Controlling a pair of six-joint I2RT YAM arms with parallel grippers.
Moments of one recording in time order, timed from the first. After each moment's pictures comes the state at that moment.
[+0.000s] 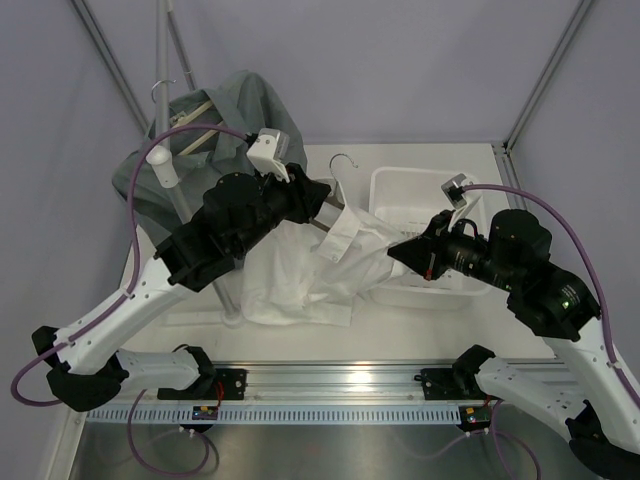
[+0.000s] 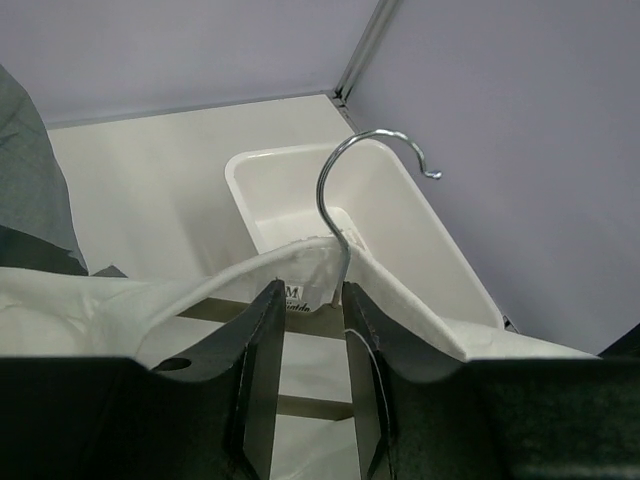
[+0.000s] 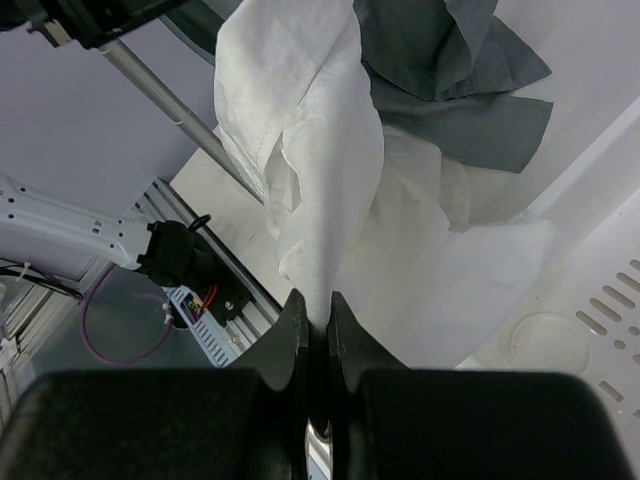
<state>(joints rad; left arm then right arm) -0.92 1.17 1.43 -0.37 -0.27 -0.43 0.65 0.79 1.26 -0.72 -0.27 0.40</state>
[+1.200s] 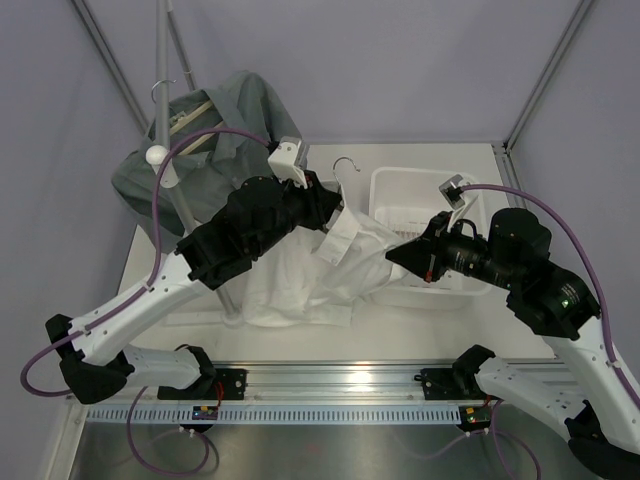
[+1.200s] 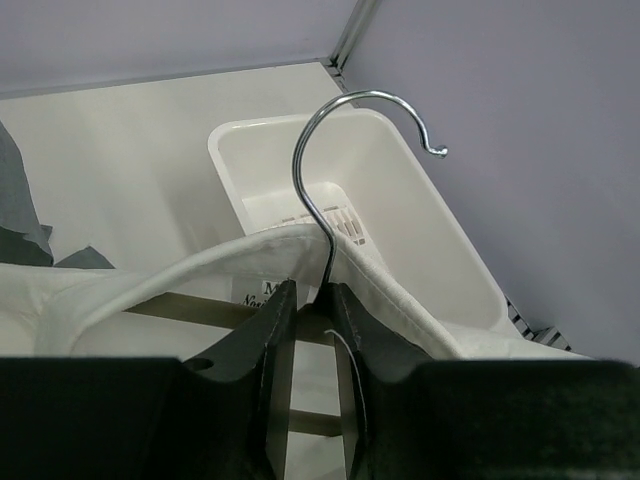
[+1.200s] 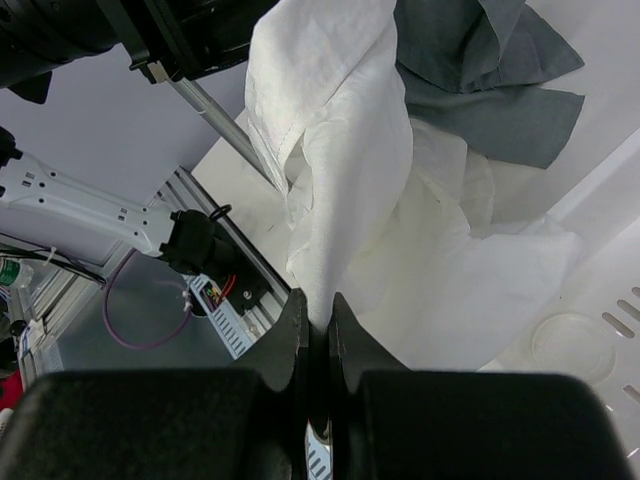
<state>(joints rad) -0.95 1.22 1.39 -0.34 -0.26 -0.45 0.64 0.80 1.27 -0.72 -0.34 0.41</state>
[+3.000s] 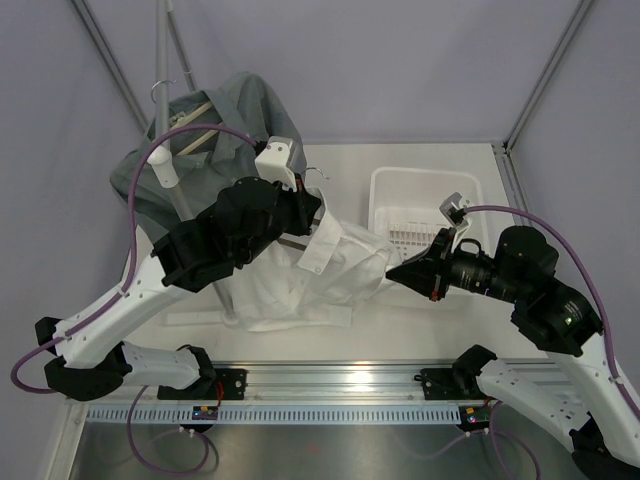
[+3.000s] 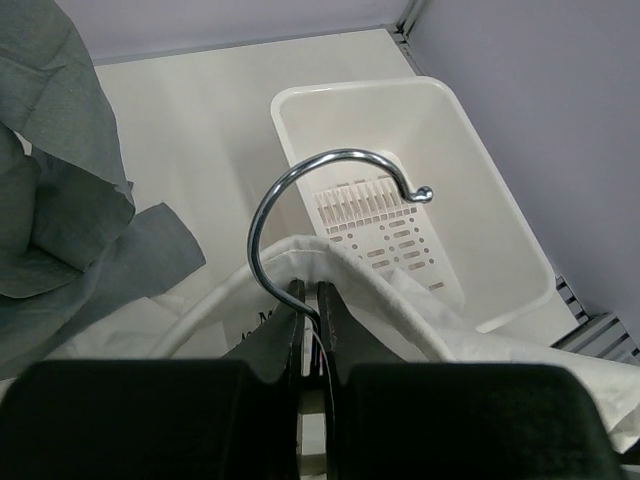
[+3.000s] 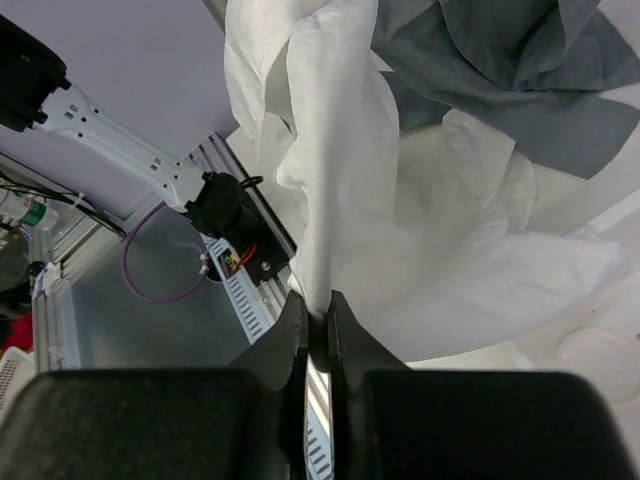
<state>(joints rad) -1.03 1.22 1.58 -0.66 -0.44 -0.45 0.64 0.70 1.16 -0.67 -0.47 0.36</state>
